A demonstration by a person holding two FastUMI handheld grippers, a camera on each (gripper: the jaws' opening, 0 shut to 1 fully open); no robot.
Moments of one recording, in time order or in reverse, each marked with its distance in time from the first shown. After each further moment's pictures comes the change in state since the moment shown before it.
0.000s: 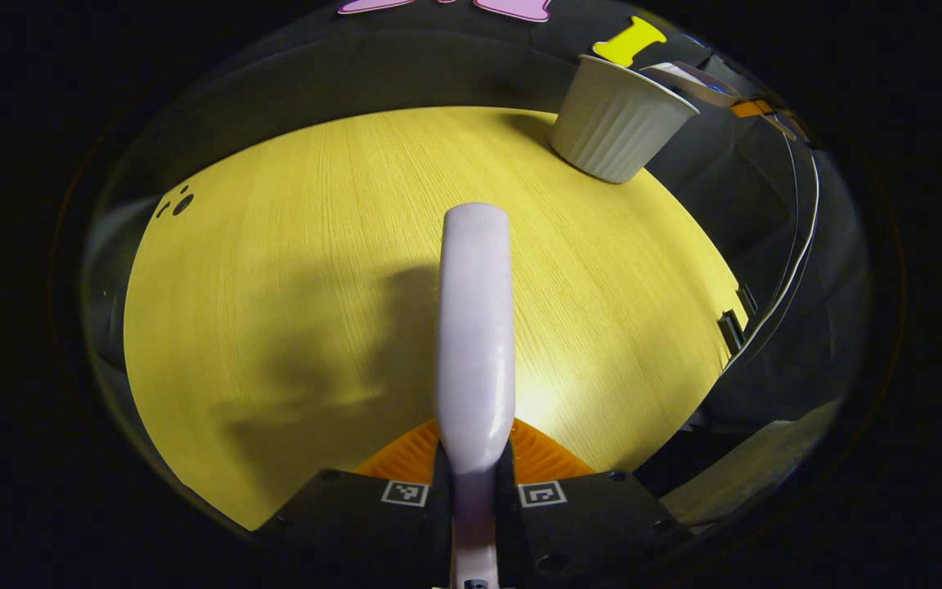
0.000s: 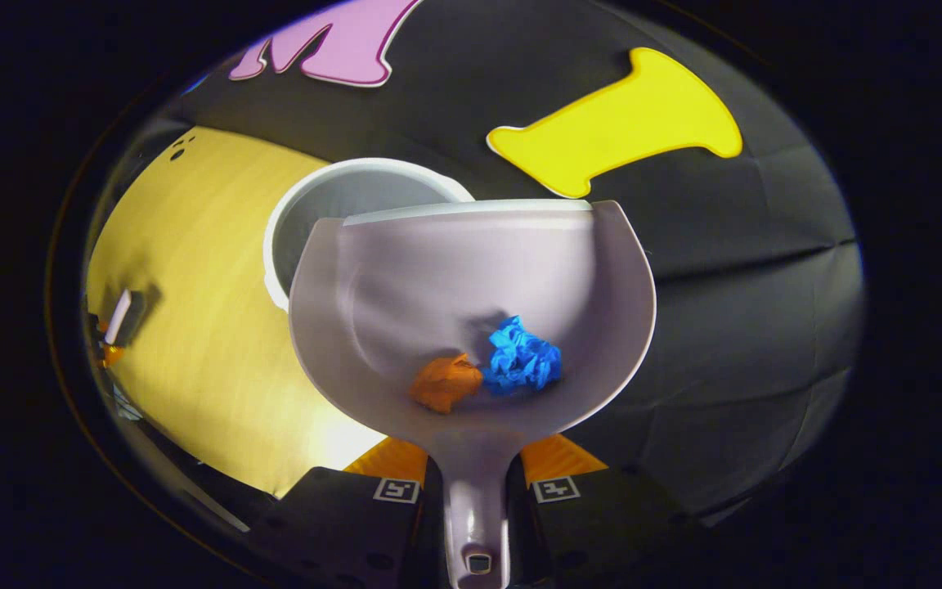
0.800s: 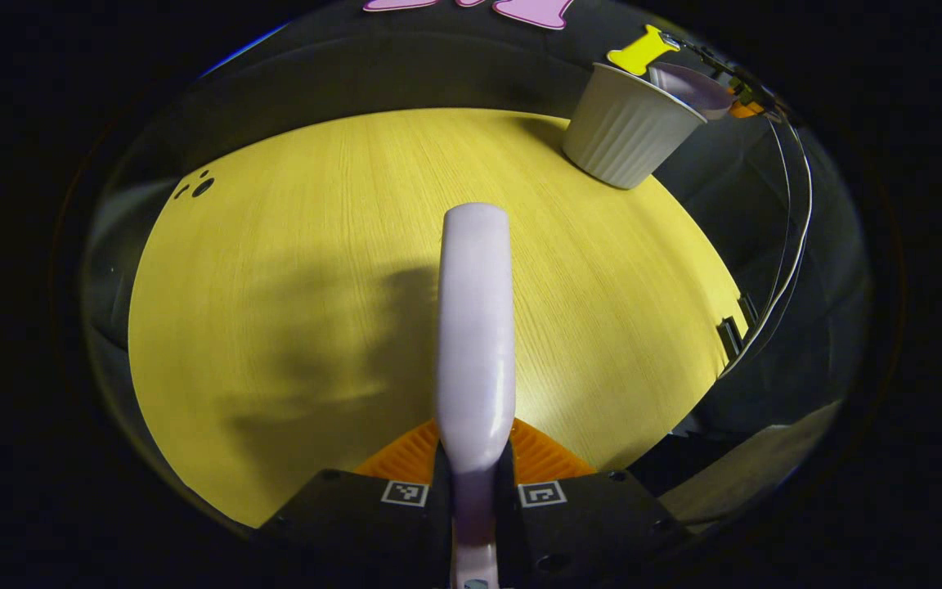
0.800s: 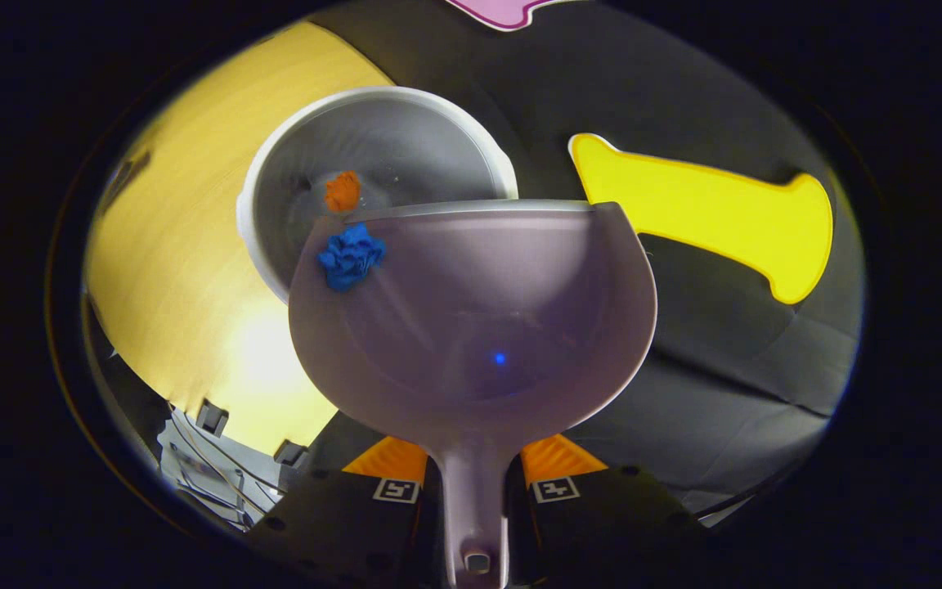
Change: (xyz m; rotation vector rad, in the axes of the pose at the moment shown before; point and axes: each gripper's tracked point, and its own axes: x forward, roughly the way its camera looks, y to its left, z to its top) left arm -0.013 0.001 -0.015 -0.067 -0.013 0.023; right arm 0.000 -0.043 0.019 -0.438 0.178 -0.128
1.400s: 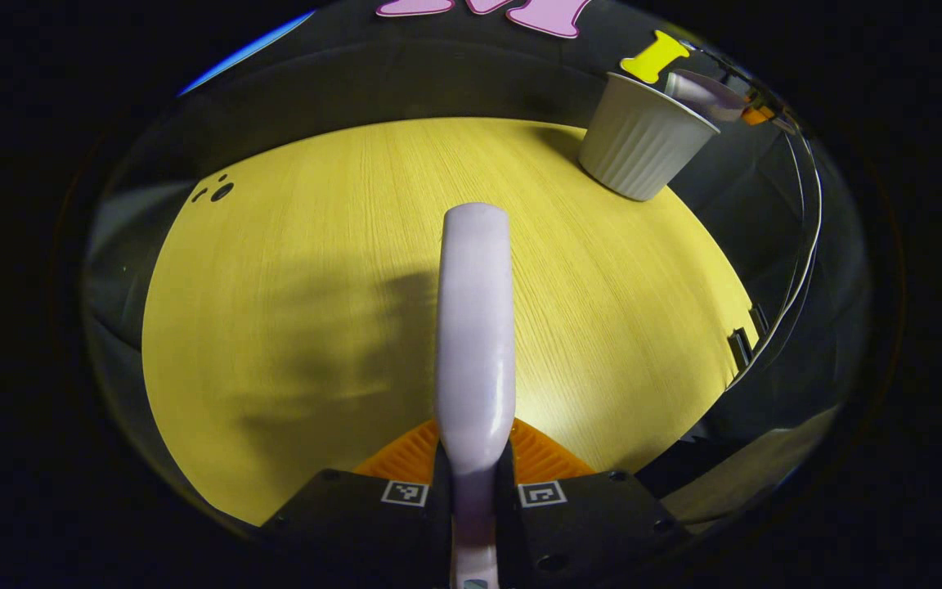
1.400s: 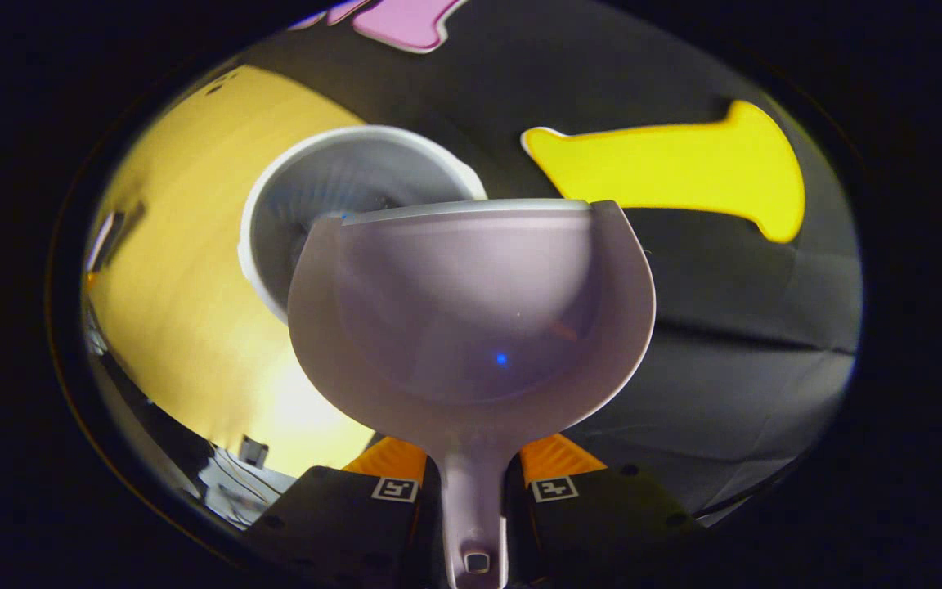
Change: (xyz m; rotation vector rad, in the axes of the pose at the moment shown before) left arm -0.010 0.014 0.012 -0.006 -0.029 0.063; right arm -0.016 -0.012 -0.006 0.318 -0.137 0.118
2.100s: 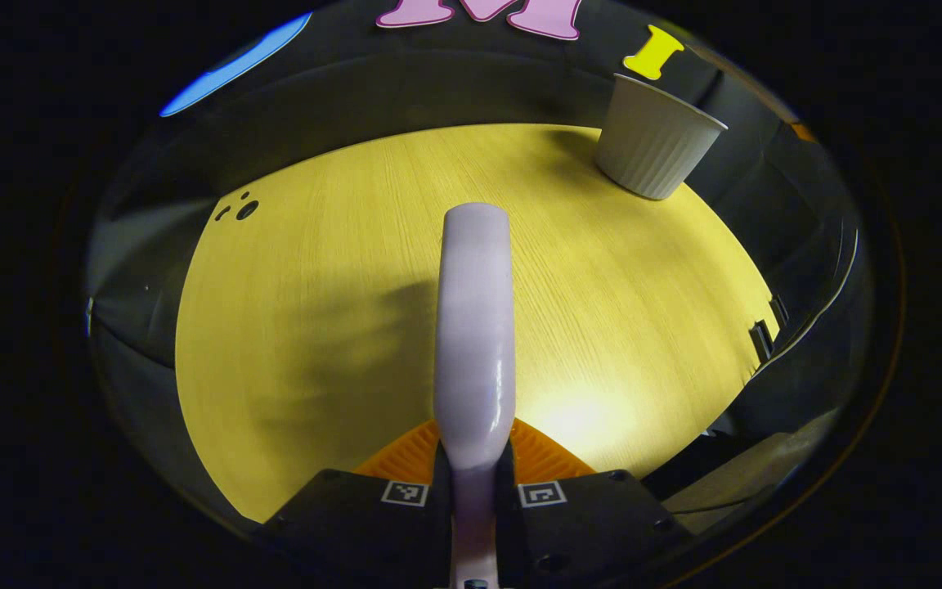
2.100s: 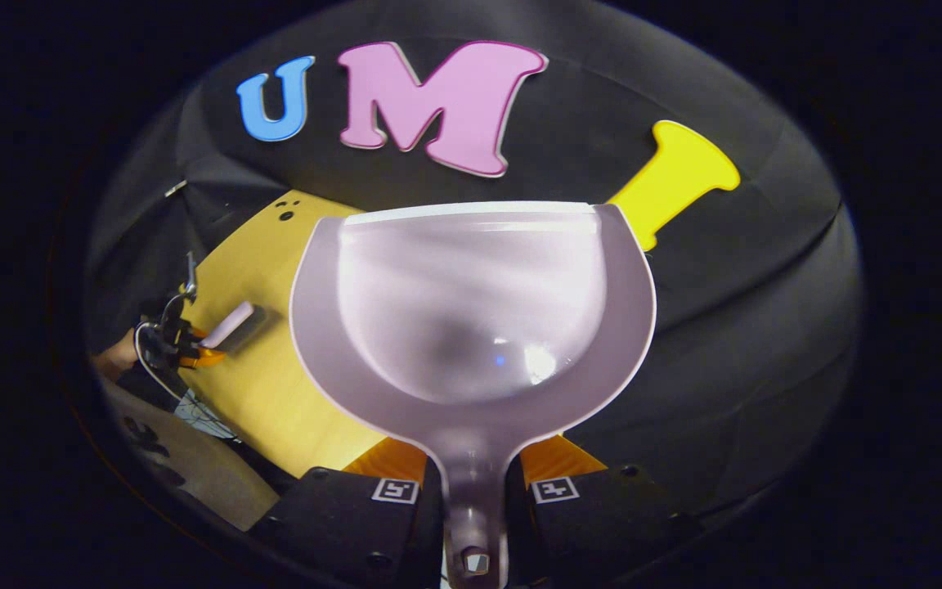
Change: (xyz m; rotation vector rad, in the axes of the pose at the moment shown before) left arm -0.019 0.032 0.008 0.050 -0.003 0.098; right arm -0.121 0.176 -0.028 0.232 -0.405 0.333
